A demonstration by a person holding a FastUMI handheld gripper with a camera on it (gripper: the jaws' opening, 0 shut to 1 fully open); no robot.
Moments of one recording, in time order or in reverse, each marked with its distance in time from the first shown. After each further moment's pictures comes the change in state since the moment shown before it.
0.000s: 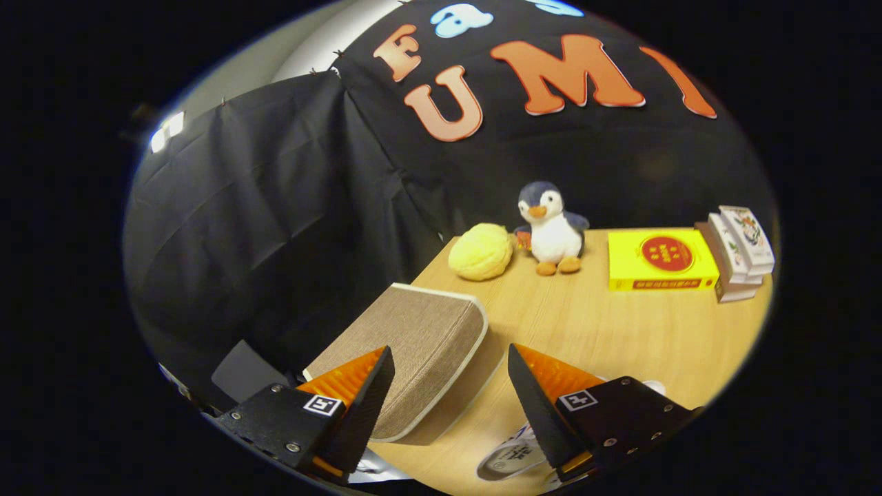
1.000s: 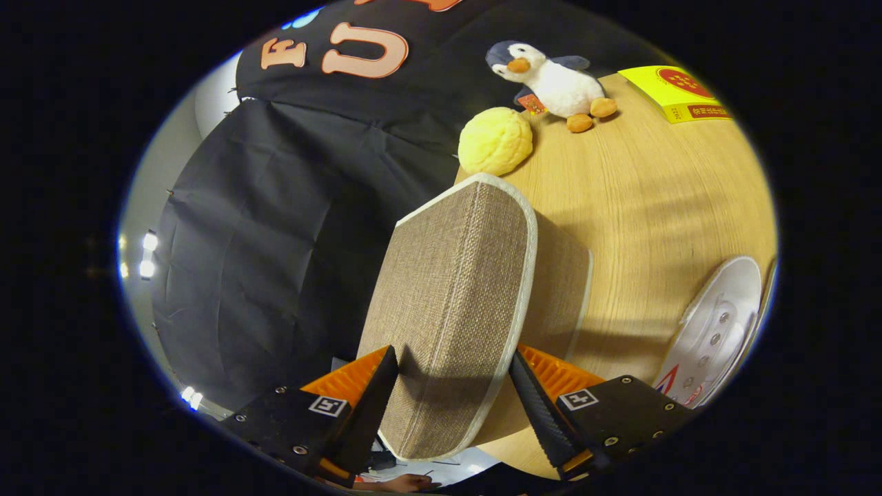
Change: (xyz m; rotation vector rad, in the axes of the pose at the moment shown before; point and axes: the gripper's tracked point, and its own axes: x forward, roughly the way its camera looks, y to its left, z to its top) arm 0.073 0.036 -0.071 0.416 0.290 0.244
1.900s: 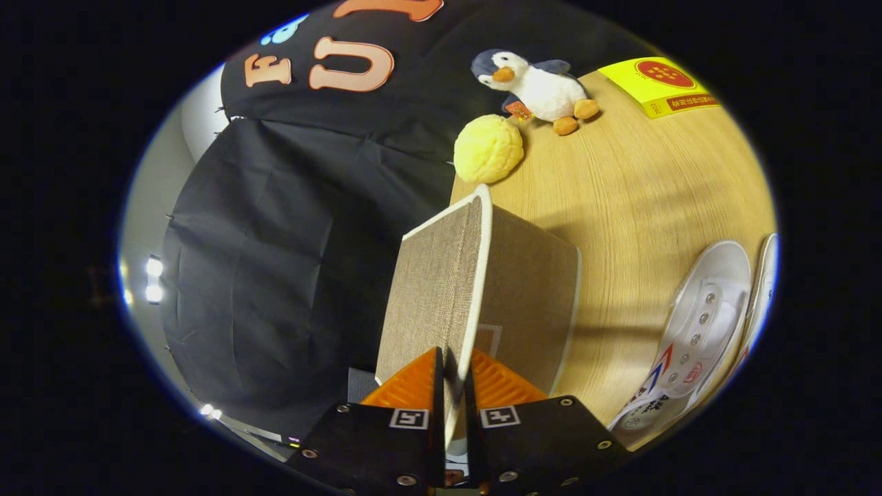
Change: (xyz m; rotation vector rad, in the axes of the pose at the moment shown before) arm -0.026 0.013 0.012 0.092 -0.030 -0.002
